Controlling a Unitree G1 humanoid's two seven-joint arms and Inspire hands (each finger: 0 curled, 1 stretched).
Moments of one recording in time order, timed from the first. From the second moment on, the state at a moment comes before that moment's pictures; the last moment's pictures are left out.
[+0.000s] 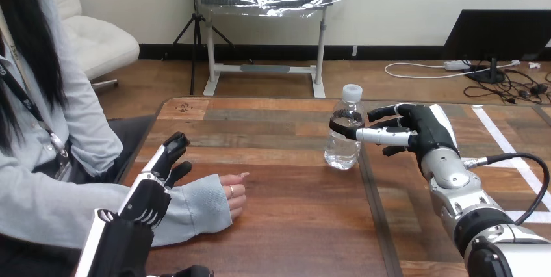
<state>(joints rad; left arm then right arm) 0.32 0.16 0.02 0.31 -0.28 -1.12 -0.44 -0.85 -0.23 -0.16 1.39 -0.25 -0.16 -0.08</state>
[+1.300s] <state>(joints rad) 0.30 0.16 0.02 0.33 -0.28 -1.11 -0.44 -0.77 -0.23 -0.16 1.38 -0.20 -0.31 0.01</state>
